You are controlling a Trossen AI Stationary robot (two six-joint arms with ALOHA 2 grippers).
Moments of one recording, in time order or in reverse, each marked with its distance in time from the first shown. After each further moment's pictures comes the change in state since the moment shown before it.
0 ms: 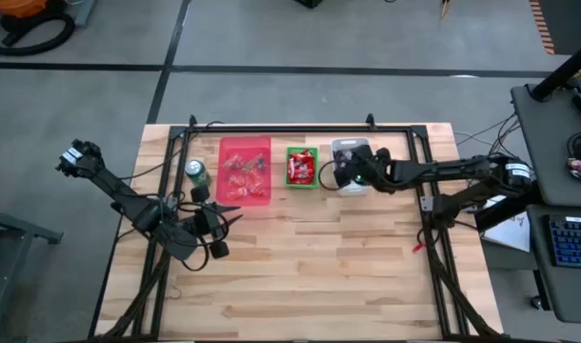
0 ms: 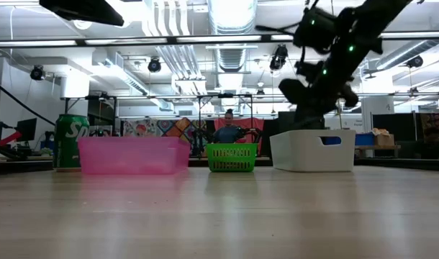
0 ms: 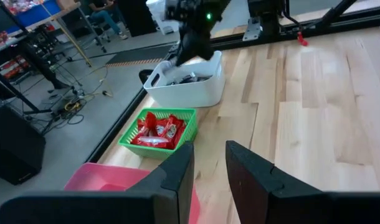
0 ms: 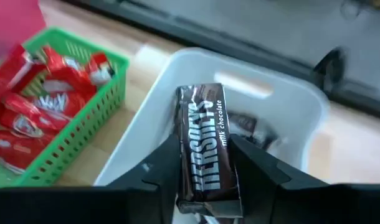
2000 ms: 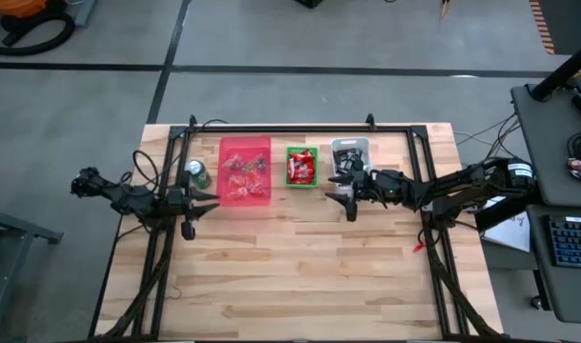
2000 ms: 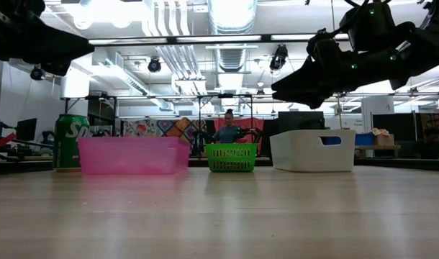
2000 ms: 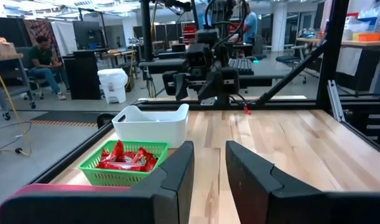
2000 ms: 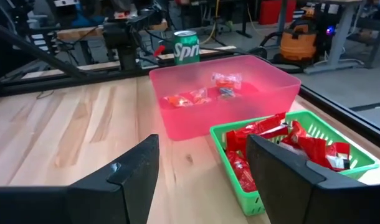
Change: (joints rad) left arm 0.223 -1.001 -0.604 0.264 0.449 0.311; right arm 0.068 -0.015 -0.418 1.141 -0.627 -0.562
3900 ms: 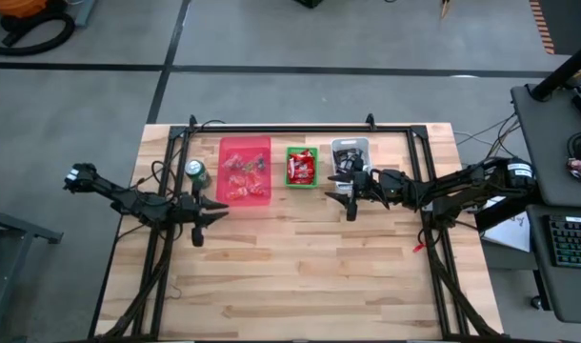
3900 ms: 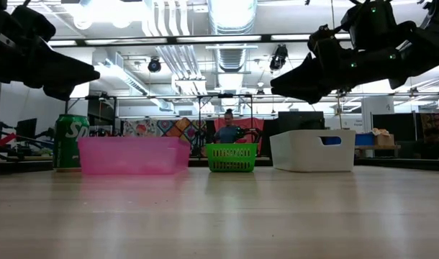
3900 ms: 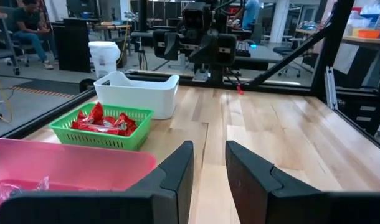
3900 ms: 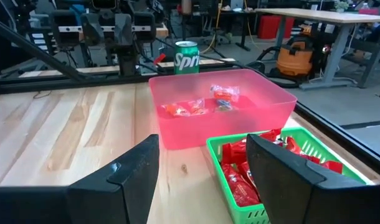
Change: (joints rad) left arm 0.000 0.142 -0.133 0.184 0.008 -0.150; right arm 0.002 0.002 -0.001 0.041 0.004 -0.067
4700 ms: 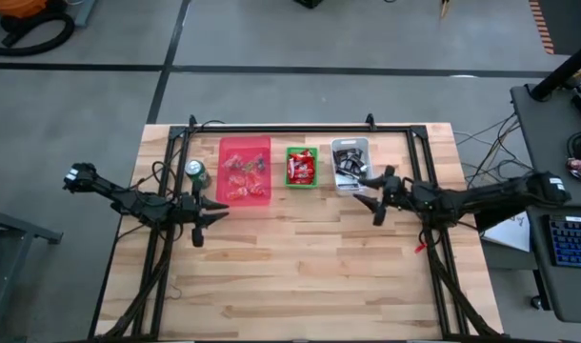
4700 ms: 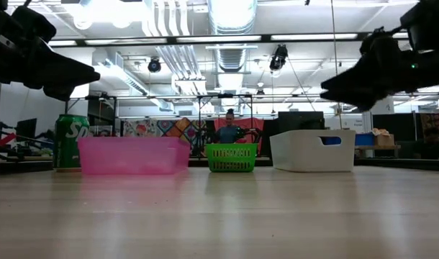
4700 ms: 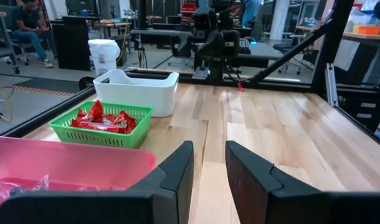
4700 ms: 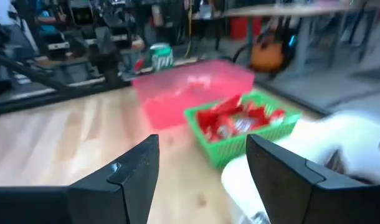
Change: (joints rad) left arm 0.000 0.013 0.002 0.002 0.002 -0.001; right arm 0.119 -0.583 -0.292 -0.275 0.229 0.136
